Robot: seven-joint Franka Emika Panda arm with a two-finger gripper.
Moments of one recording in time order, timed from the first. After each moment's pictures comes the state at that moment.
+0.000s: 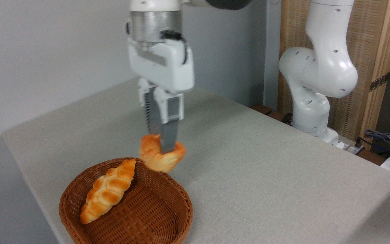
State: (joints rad) arm -0.15 -0.12 0.15 -1.87 0.11 1.96 0.88
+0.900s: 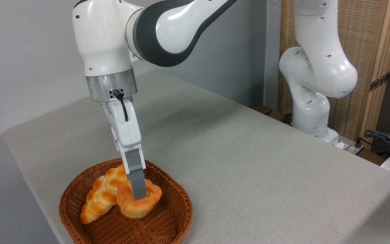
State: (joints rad) arm -0.17 0.15 0.08 -1.77 0.22 2.02 0.88
